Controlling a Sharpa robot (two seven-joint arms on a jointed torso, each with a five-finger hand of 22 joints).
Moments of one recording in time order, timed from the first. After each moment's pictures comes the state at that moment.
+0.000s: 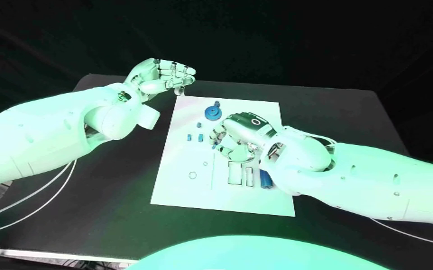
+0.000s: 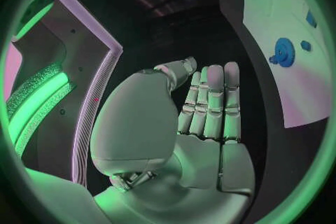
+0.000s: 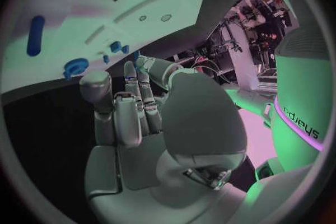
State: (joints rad) left arm 1.19 -0.90 0.02 1.47 -0.29 -0.18 0.31; left_hand 1.44 -0.23 0.62 0.06 0.06 0.91 0.18 0.21 0.29 0.97 0.12 0.39 0.19 1.05 0.05 1.18 0.48 0.17 0.84 0.15 0.96 0.77; right arm 1.09 -0.68 -0.11 1.71 -1.67 -0.45 -0.15; right_hand 1.35 -0.16 0.66 -0.04 0.22 1.09 0.13 0.24 0.42 1.26 0.10 0.08 0.10 1.46 -0.01 1.39 1.25 0.14 1.26 0.08 1.07 1.04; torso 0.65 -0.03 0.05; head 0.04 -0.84
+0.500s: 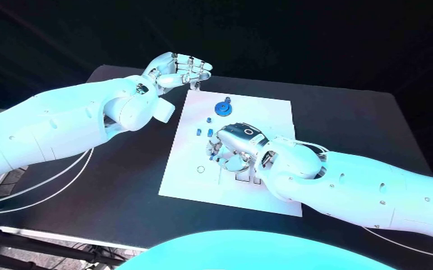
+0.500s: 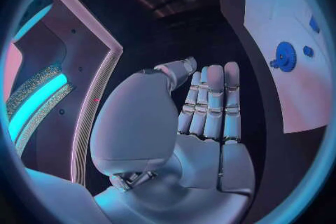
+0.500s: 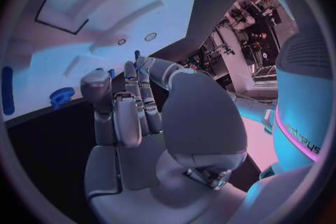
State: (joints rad) left arm 1.19 -0.88 0.01 1.46 -0.29 -0.18 0.31; left_hand 1.44 -0.23 0.62 0.06 0.06 0.91 0.18 0.21 0.29 0.97 0.13 0.39 0.19 1.05 0.05 1.18 0.48 0.17 0.84 0.15 0.96 0.77; right arm 1.05 -0.59 -0.12 1.63 -1.68 -0.38 -0.13; right_hand 1.35 -0.16 0.66 -0.04 0.21 1.09 0.13 0.24 0.42 1.26 0.10 0.07 0.11 1.46 -0.01 1.39 1.25 0.14 1.26 0.08 1.07 1.03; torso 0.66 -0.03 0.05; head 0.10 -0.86
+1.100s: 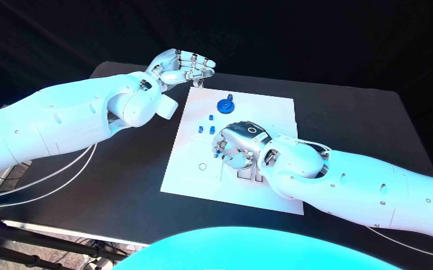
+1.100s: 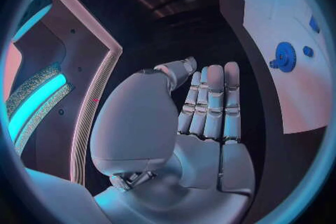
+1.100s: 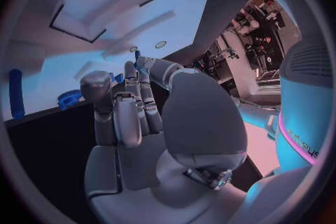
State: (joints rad) left arm 1.19 -0.88 0.01 1.46 -0.29 -0.18 0.30; left_hand 1.44 -0.23 0.62 0.06 0.06 0.91 0.18 0.21 0.29 0.97 0.13 0.39 0.19 1.05 0.05 1.18 0.48 0.17 0.84 0.15 0.96 0.77; right arm 1.04 -0.59 -0.12 1.62 -1.71 -0.36 -0.17; right_hand 1.34 -0.17 0.66 -0.05 0.21 1.09 0.13 0.24 0.42 1.26 0.10 0.07 0.11 1.46 -0.01 1.39 1.25 0.14 1.26 0.08 1.07 1.03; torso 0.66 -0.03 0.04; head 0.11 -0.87
